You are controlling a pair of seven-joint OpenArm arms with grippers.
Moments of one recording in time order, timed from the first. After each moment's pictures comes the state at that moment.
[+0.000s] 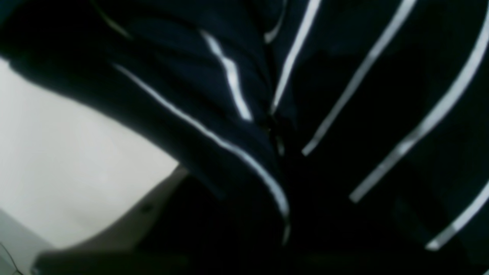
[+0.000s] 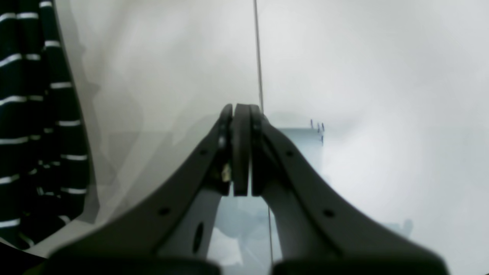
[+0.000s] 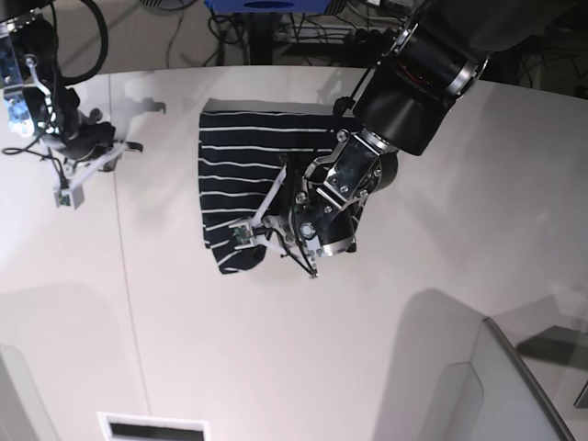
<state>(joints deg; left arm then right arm) -18.1 -1.7 31.6 58.3 21.2 -40.9 42.6 -14.1 24.8 -8.0 85.0 36.2 -5.7 -36.0</state>
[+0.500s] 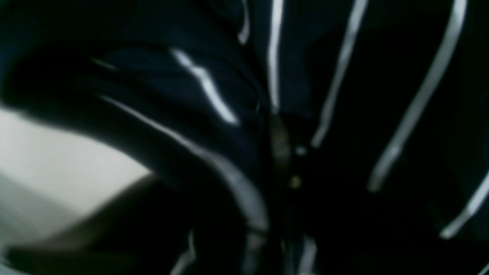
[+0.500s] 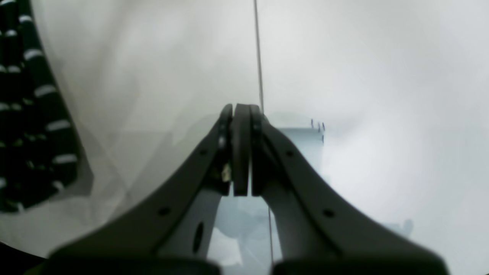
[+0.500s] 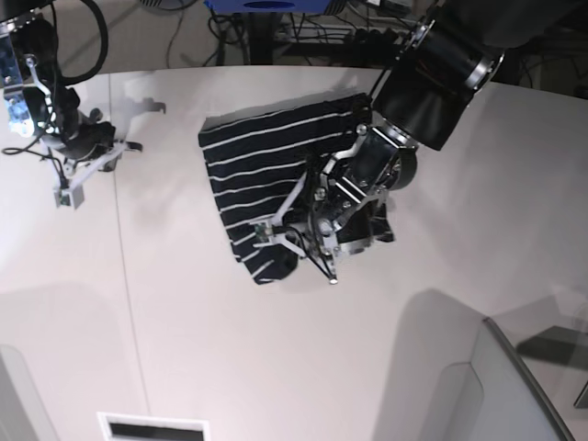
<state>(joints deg) -17.2 -6.0 32.4 67.0 23.1 -42.0 46.4 -14.1 24.8 -8.1 85.0 36.2 -5.7 -36.0</state>
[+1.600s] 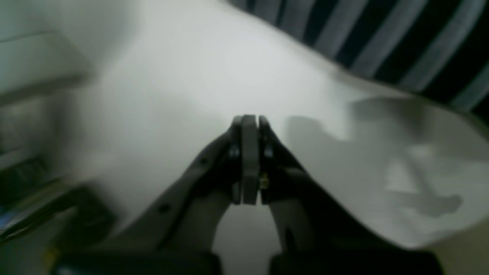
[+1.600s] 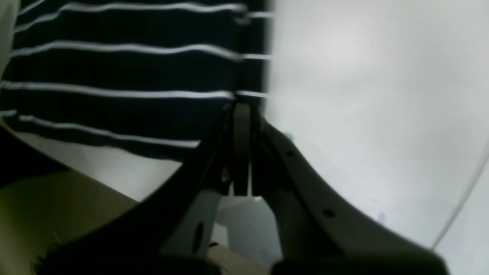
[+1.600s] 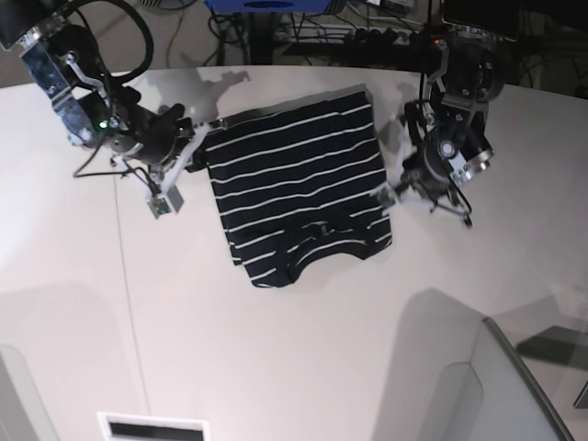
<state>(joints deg) 8.7 -13.8 4.1 93.6 29.8 -42.0 46.7 -6.8 25.1 -30.2 93.3 36.3 -5.7 -39.0</state>
